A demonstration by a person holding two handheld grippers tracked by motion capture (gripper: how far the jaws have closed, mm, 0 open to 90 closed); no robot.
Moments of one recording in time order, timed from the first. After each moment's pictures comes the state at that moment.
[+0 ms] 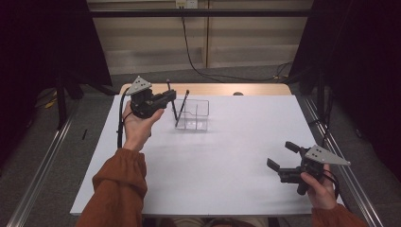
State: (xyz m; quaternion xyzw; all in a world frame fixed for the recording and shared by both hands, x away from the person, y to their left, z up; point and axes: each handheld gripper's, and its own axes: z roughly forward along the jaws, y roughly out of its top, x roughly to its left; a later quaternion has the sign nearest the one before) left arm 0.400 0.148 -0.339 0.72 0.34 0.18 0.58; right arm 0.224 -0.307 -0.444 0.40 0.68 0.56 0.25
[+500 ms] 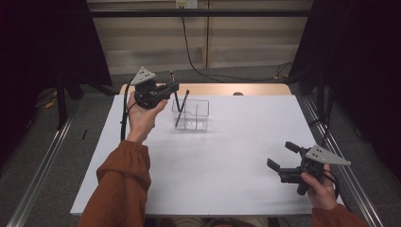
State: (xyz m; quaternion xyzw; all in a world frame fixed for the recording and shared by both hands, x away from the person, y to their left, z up) left arm 0.422 0.136 -0.330 0.71 0.34 0.19 0.59; right arm 0.224 -0.307 -0.444 0.40 0.68 0.57 0.25
